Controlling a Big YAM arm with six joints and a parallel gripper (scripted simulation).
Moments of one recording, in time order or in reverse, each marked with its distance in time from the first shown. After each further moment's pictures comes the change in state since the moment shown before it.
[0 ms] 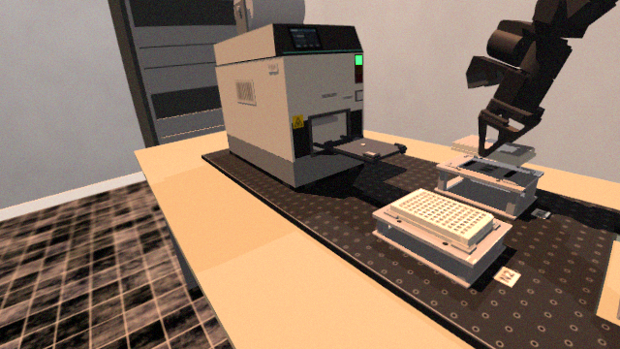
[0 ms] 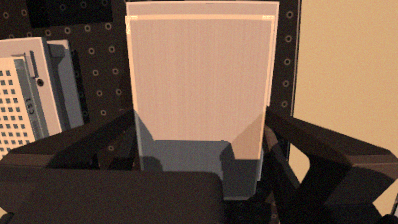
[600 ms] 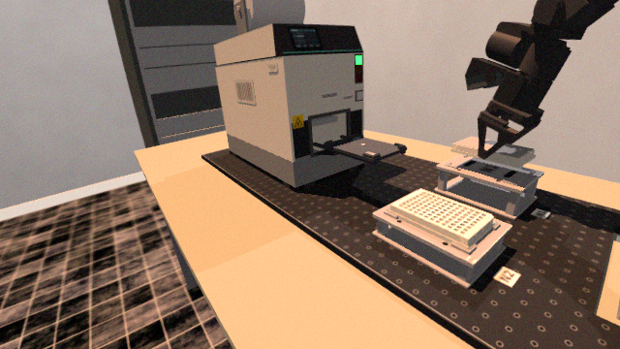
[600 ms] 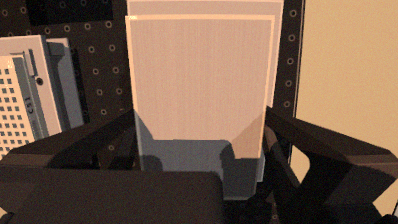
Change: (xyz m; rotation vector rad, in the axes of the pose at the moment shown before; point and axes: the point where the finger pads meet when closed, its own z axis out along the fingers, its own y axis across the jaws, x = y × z) arm 0.001 0.002 0.002 -0.003 0.007 -0.003
